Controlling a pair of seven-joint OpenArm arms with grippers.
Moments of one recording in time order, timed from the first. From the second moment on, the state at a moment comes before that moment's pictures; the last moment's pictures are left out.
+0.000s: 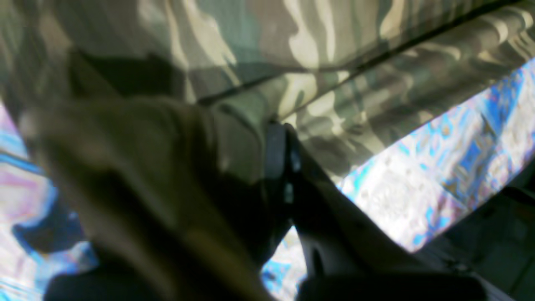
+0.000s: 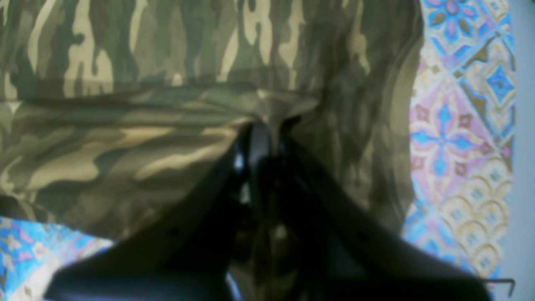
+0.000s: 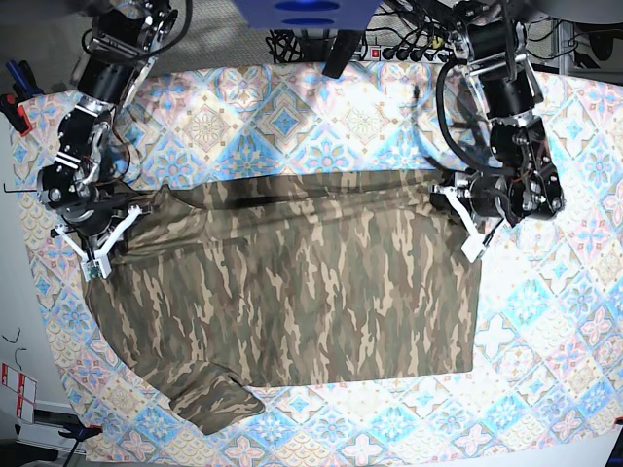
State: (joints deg) left arm -7.8 -9.0 -24.1 70.4 -25.1 -39.6 73.9; right arm 4.4 9.4 30.0 78.0 -5.9 38.5 -36.9
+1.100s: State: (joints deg) left arm -18.0 -8.2 -24.3 54.0 -8.9 -39.6 55.7; right arm 28.0 15.4 18.1 42.7 -16.2 37.6 -17.3
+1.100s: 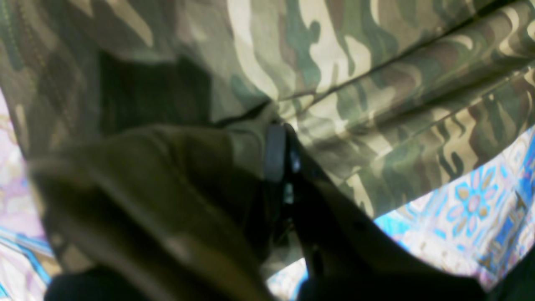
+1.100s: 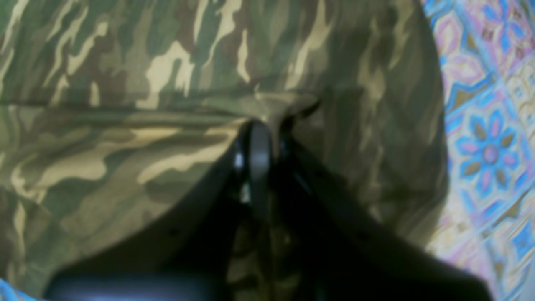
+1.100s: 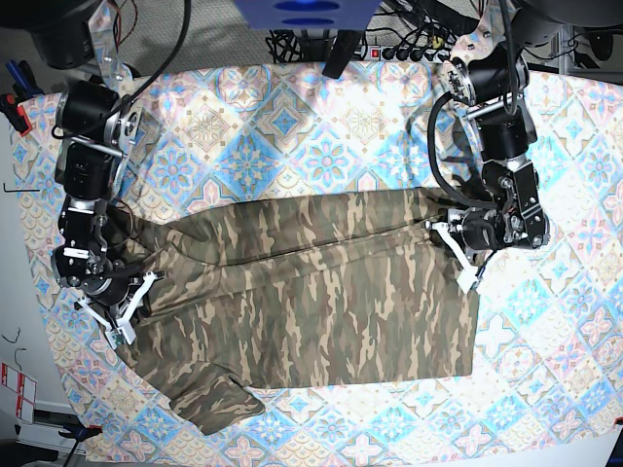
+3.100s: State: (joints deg) left arm 3.9 -11.0 -27.9 87.6 -22.7 -39.7 49.5; right arm 14.8 10.2 46.6 68.9 -29.4 42.6 -28.0
